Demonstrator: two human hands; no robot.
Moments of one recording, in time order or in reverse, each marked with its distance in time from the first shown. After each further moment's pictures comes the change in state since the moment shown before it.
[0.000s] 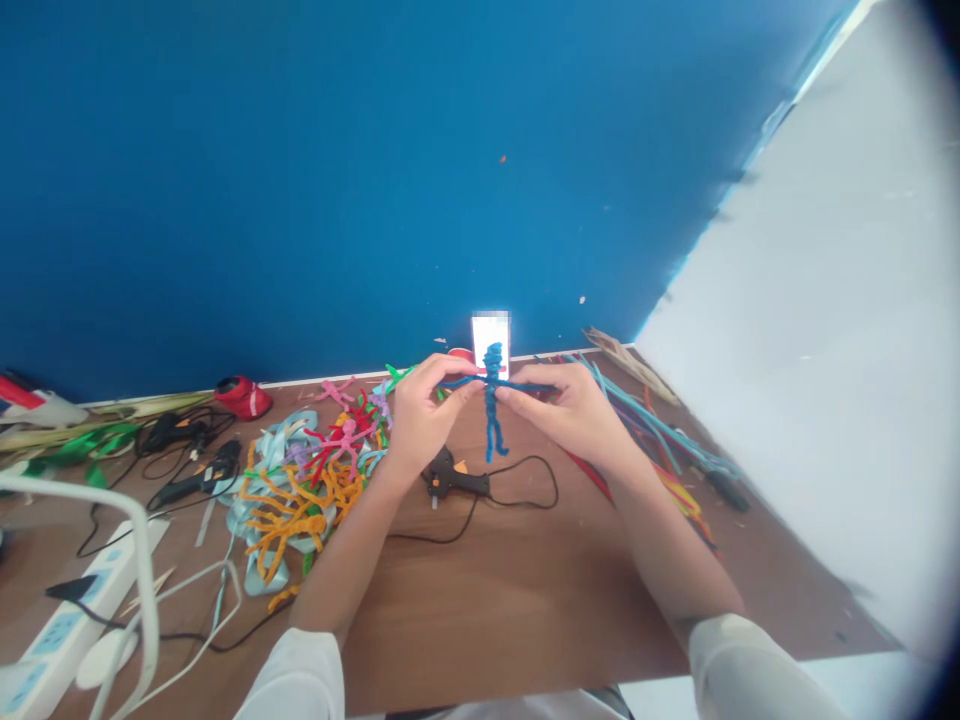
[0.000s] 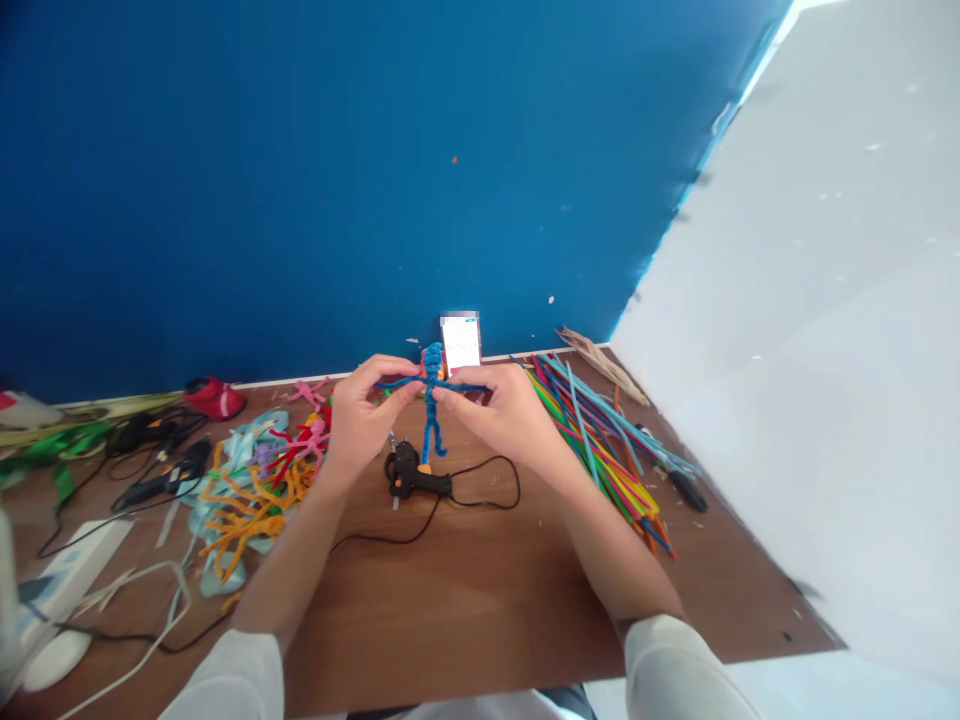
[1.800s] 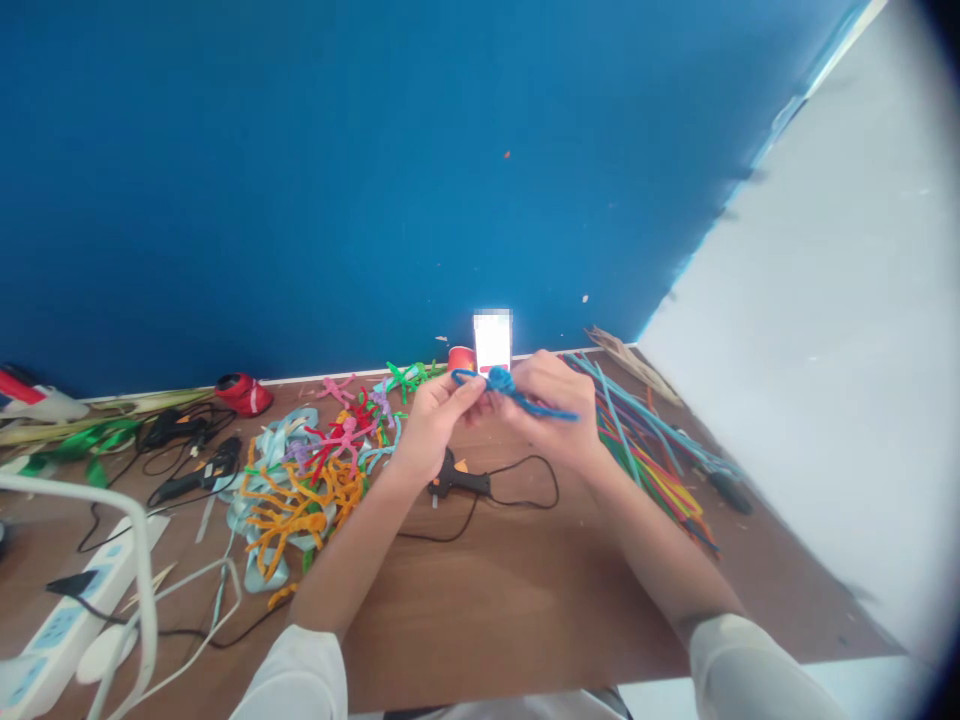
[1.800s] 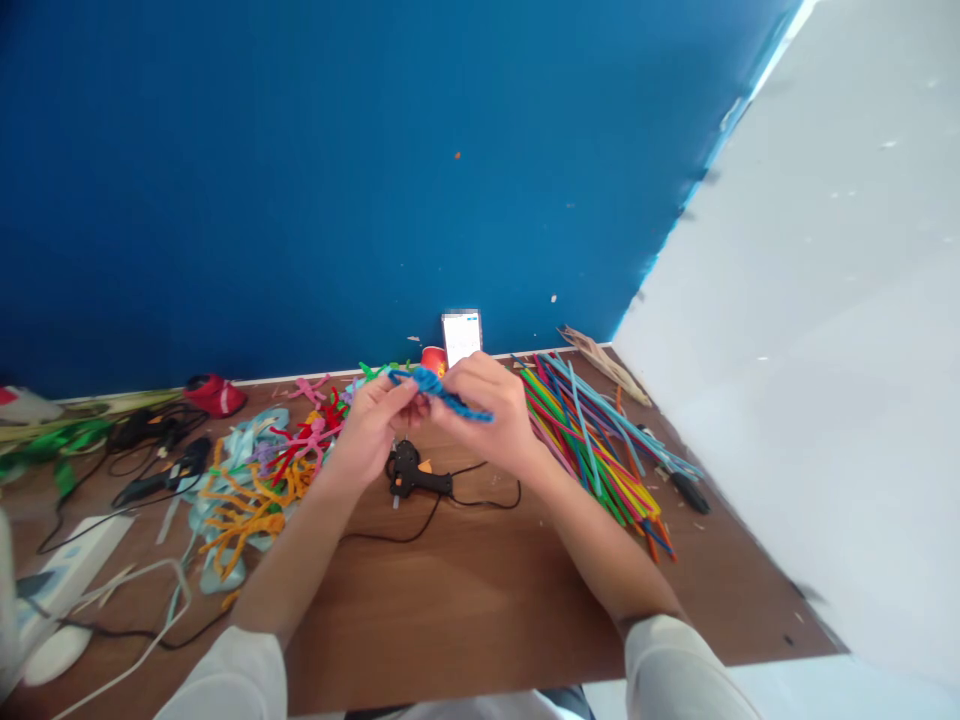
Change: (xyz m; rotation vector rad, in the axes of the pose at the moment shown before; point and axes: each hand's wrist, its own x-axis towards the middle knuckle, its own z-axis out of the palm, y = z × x) left_hand -0.006 -0.011 0.009 -0.393 -0.141 -0.300; right_hand 0.007 0.024 0.020 -0.175 0.222 -0.524
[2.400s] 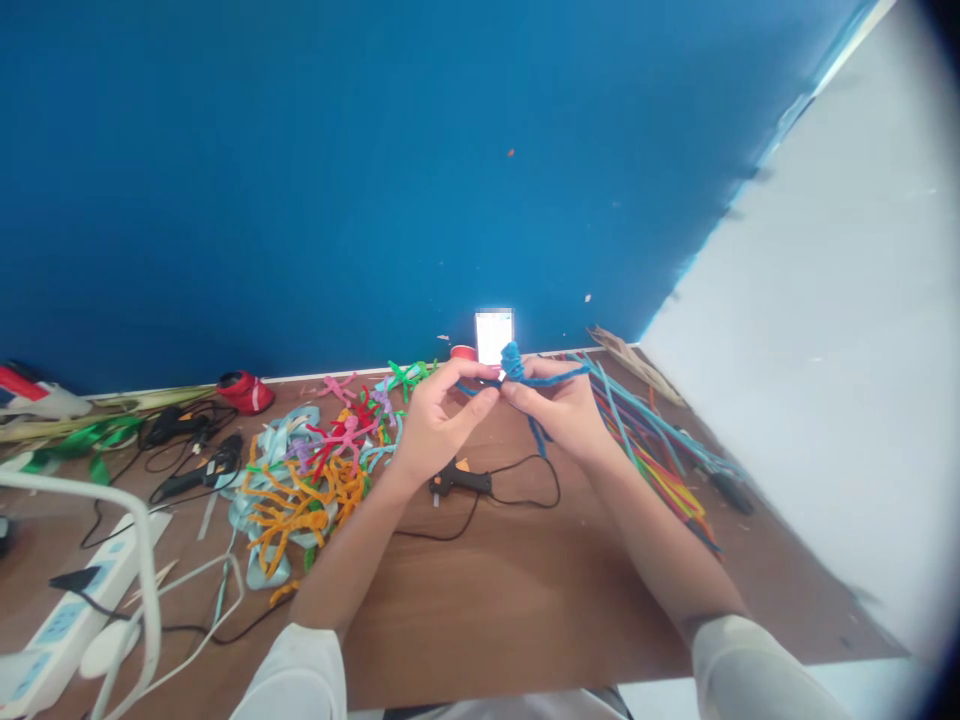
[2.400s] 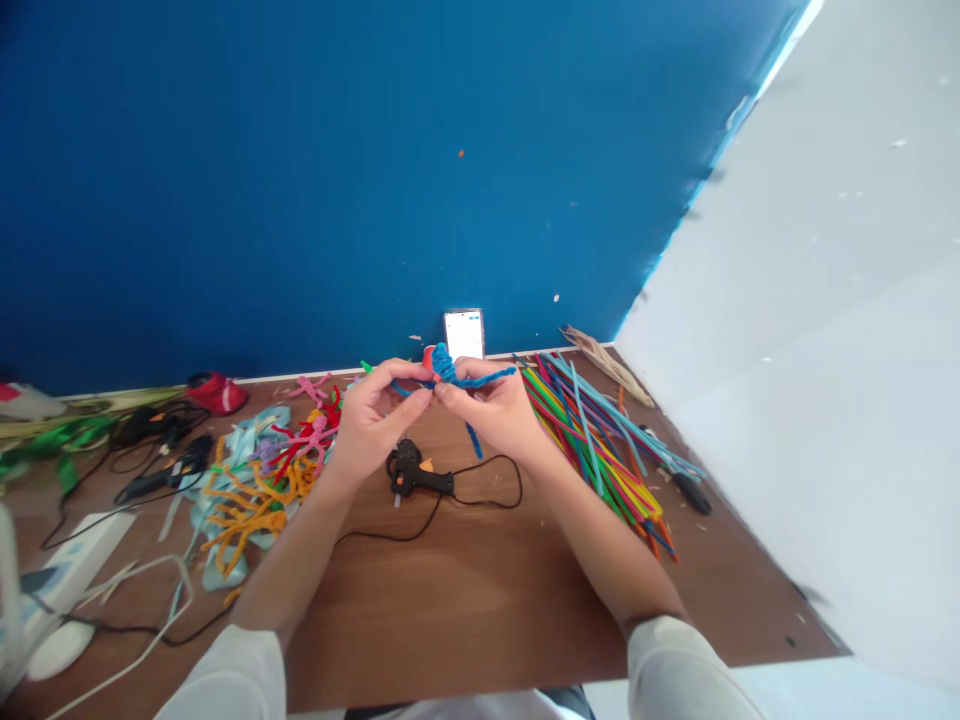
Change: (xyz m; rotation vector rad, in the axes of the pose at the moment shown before) left_hand -0.002 0.004 -0.008 0.550 -0.049 0.485; right_hand 0.004 -0.004 0.000 0.503 -0.015 0.520
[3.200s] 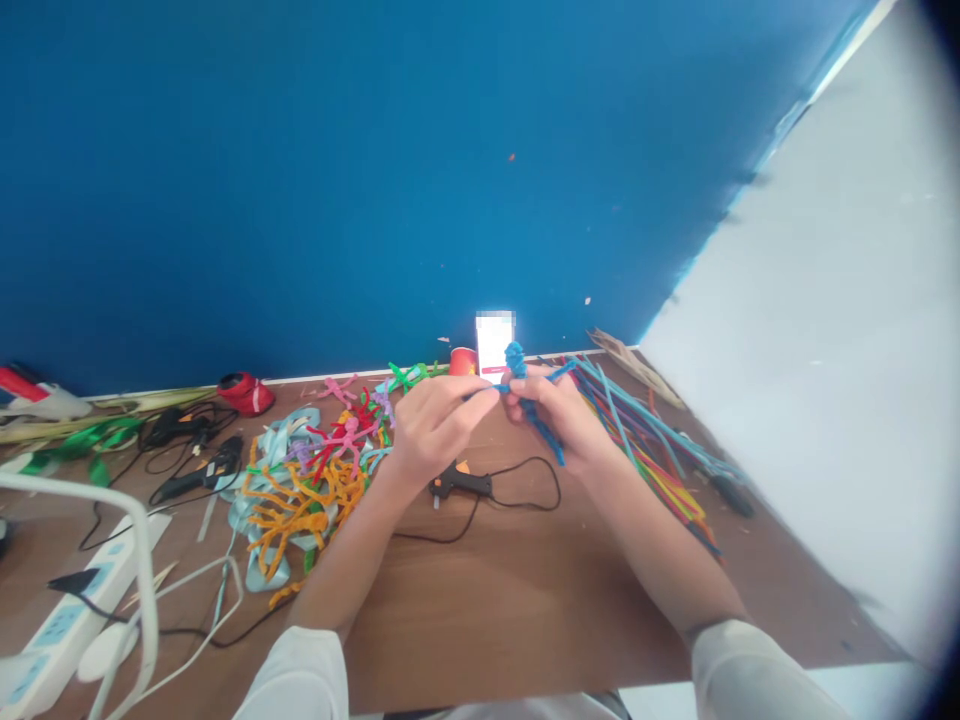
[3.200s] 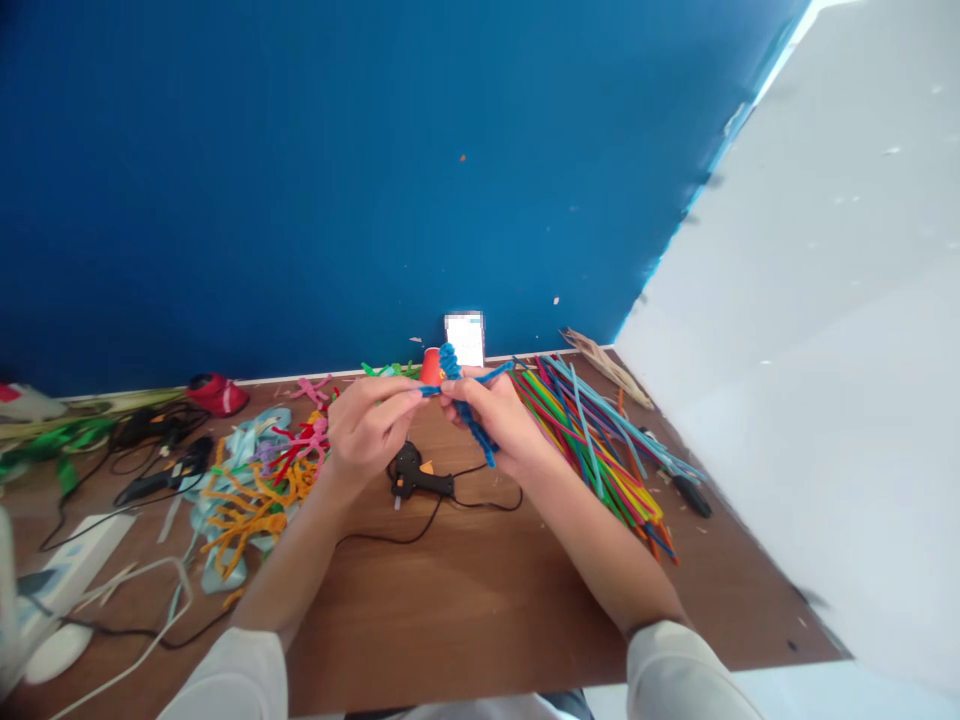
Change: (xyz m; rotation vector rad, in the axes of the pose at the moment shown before) left_hand -0.001 -0.014 -0.008 0.648 0.202 0.738; right_hand -0.001 -0.005 0.009 0.411 0.023 0.466
